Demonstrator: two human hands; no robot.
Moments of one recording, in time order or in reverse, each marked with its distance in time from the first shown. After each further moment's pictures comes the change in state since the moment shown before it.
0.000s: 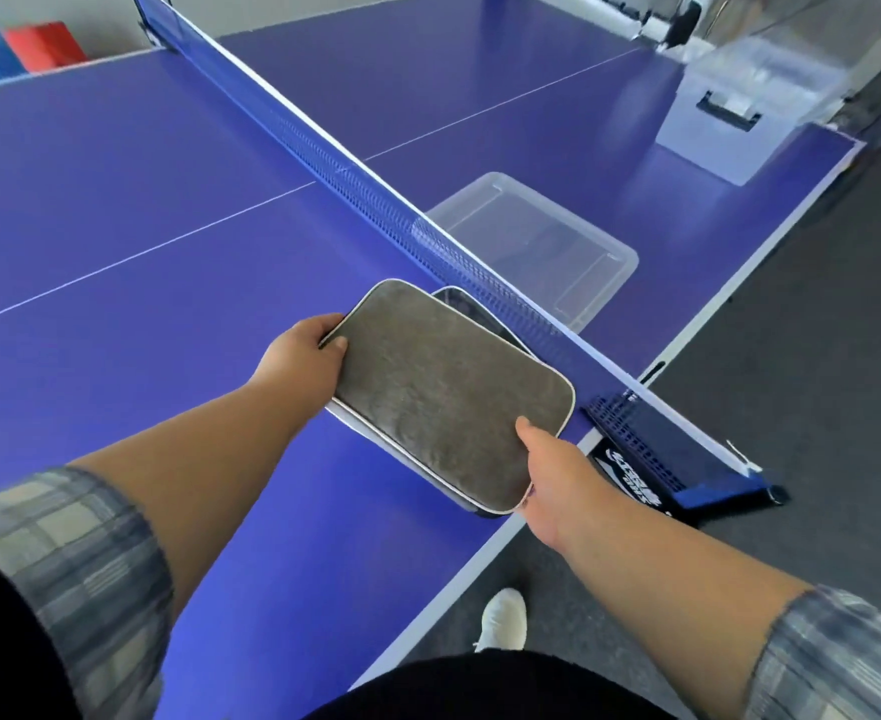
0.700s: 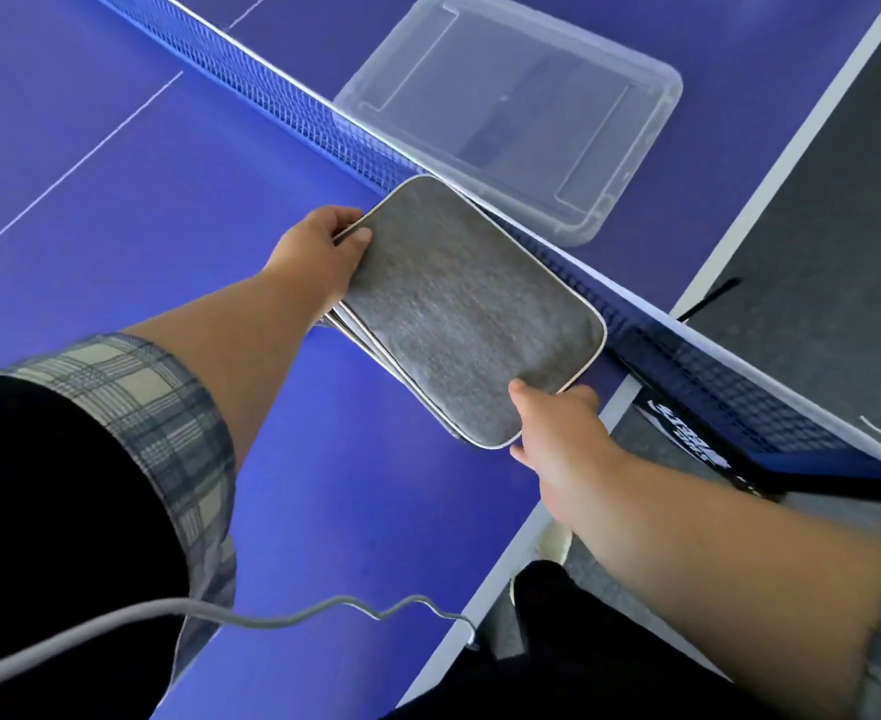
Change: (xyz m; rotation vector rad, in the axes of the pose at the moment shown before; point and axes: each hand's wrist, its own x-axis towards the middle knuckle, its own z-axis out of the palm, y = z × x) left_hand 0.170 0.033 0.123 0.196 -0.134 0.050; right_hand 0.108 -0.010 0.007 -0.044 0.200 0.080
